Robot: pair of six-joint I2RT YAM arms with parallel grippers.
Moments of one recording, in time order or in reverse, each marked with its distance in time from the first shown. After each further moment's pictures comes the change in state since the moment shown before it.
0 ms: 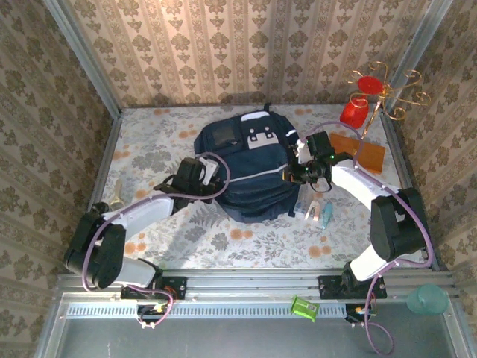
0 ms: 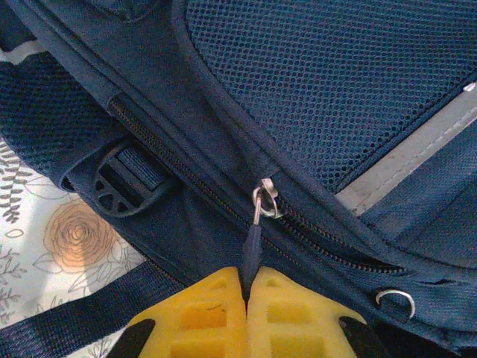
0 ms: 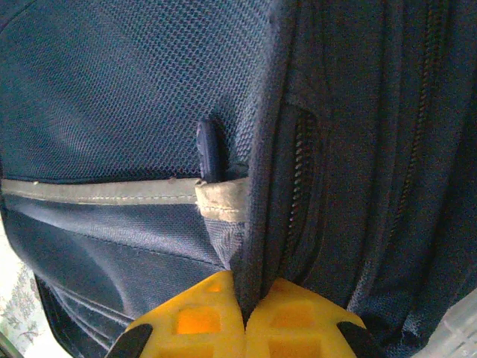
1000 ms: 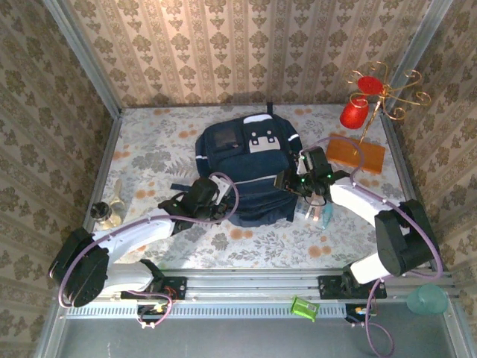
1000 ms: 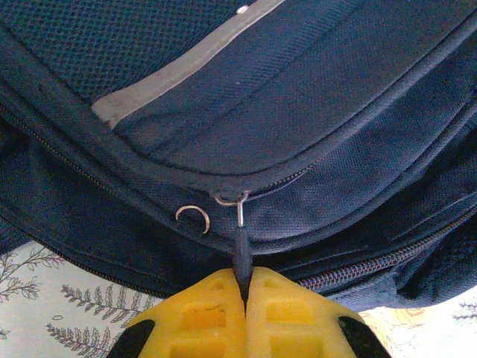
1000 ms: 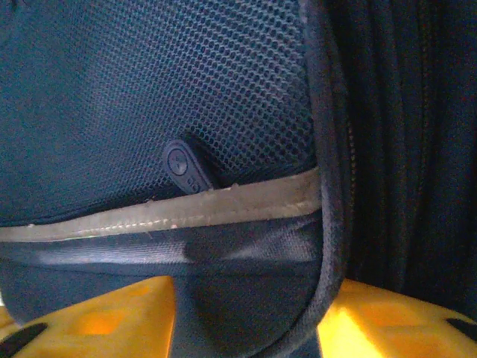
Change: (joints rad) left arm -0.270 -0.170 -0.100 -0.075 -0.066 -0.130; right arm 0.093 -0.101 -0.212 0.228 0.079 0.317
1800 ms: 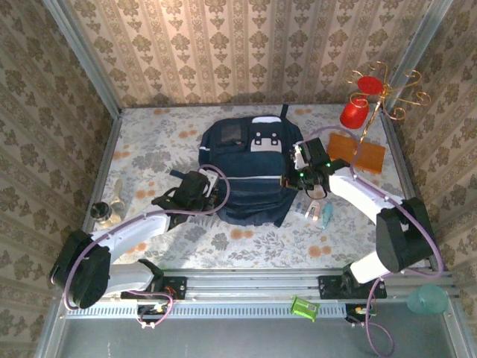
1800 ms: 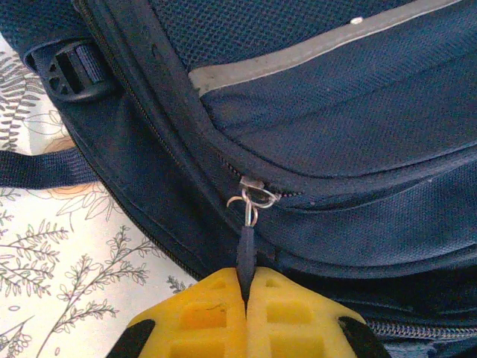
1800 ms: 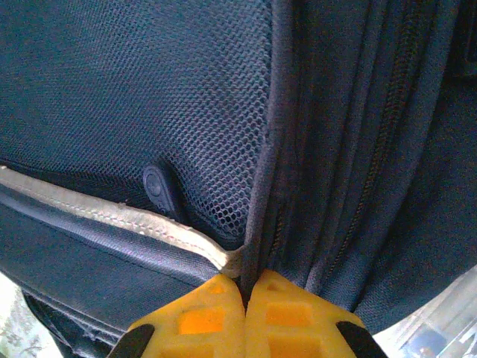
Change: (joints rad) left arm 0.136 0.000 0.000 -0.004 -0.065 0.013; right arm 0.003 0.034 0.182 -0.253 0.047 -0.176
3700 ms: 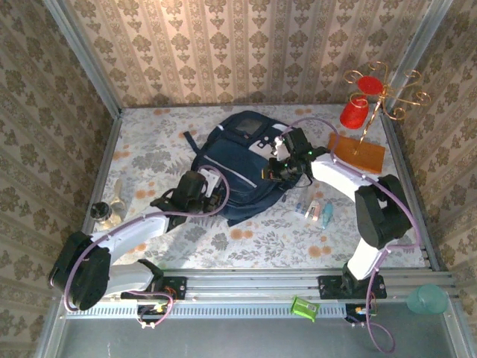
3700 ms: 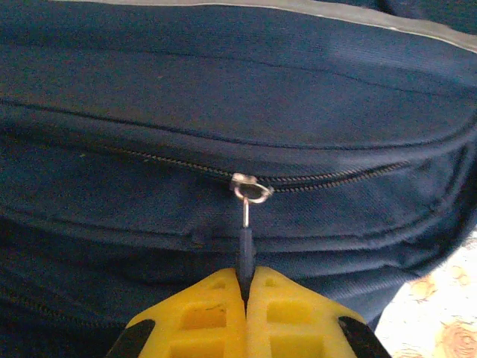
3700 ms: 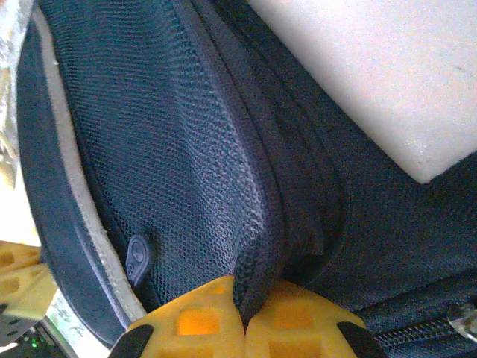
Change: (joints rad) left arm -0.004 -0.010 -0.031 0.089 0.122 0.021; right arm 0.048 0.229 0.200 0.034 -0.164 -0.045
